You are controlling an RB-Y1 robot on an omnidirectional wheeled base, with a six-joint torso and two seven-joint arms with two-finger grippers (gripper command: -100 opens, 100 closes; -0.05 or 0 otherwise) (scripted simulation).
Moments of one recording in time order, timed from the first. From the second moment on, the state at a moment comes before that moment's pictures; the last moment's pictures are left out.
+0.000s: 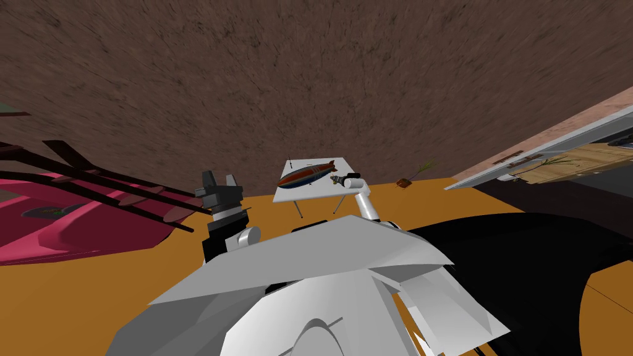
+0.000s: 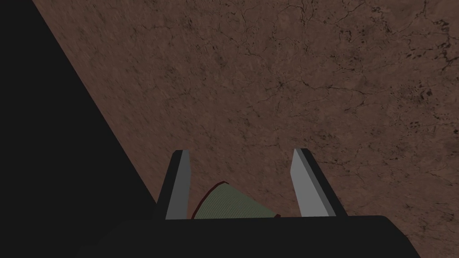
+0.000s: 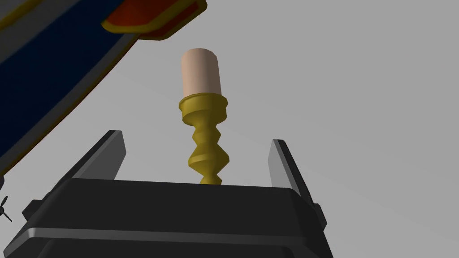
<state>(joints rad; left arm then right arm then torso) 0.47 0.00 0.00 -2.24 0.11 -0.41 0.02 -0.09 -0.29 -0.20 -1.66 -0.43 0.92 -1.88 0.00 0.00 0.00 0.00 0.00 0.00</state>
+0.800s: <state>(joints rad) 0.47 0.00 0.00 -2.24 0.11 -0.41 0.02 -0.17 -0.28 -0.23 -1.53 -0.42 0.87 -1.85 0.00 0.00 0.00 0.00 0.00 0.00</state>
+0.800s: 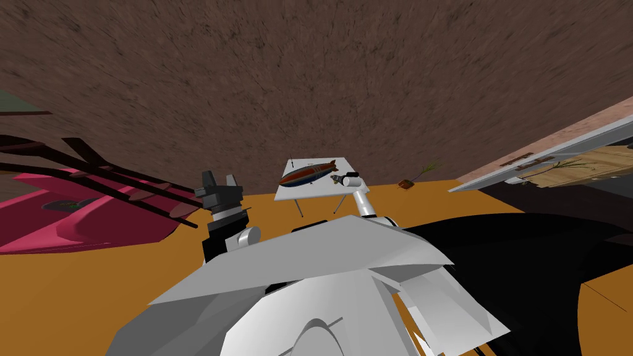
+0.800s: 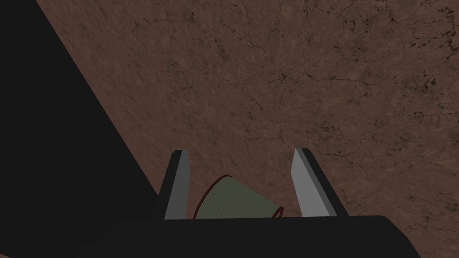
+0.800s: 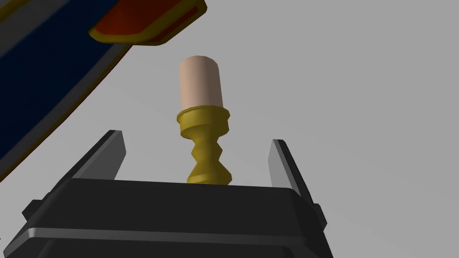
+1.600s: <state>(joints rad) 0.47 0.00 0.00 -2.24 0.11 -0.41 0.02 -0.20 -0.27 -0.24 -1.47 -0.42 0.85 -1.83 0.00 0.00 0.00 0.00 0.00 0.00</state>
